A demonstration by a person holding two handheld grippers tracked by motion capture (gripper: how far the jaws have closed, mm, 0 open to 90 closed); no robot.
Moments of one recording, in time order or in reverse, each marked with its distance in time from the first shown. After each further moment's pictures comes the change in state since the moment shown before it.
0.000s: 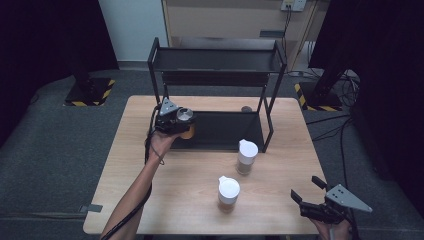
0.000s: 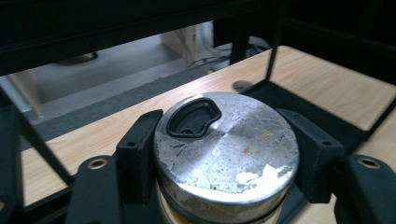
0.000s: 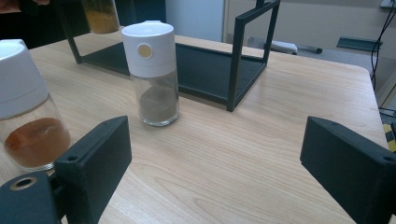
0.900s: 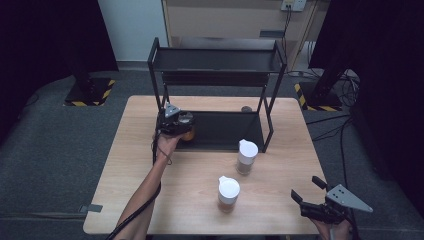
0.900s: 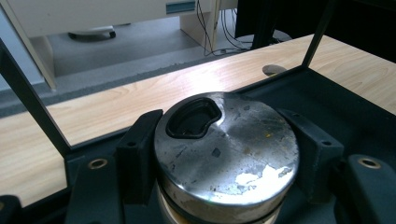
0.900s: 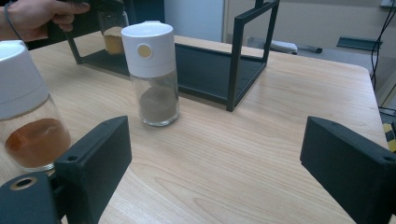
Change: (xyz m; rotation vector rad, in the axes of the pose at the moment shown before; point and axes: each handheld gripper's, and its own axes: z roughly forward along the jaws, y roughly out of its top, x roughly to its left) left arm 0.005 -0.032 0.037 0.031 0.057 -0.091; right arm -0.001 0.000 -0.001 -0.001 0.001 0.004
